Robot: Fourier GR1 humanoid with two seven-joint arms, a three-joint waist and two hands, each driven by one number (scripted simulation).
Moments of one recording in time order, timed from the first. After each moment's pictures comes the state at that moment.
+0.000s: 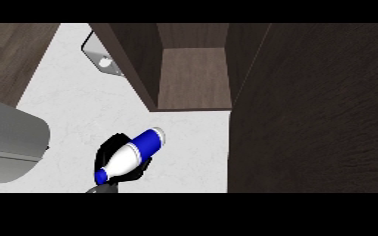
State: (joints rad) left arm -0.19 0.08 -0.16 -0.61 0.57 -0.05 -0.97; right arm 0.98 -0.11 0.14 -2.47 -0.14 0.39 -0.22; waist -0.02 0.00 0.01
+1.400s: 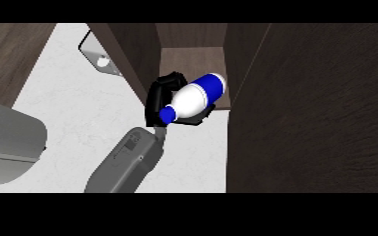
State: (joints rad) left arm -0.54 0.00 -0.41 -0.99 0.50 0.46 -0.45; right arm 0.94 -0.07 0.11 -2.44 -0.15 0.41 -0.22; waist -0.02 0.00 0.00
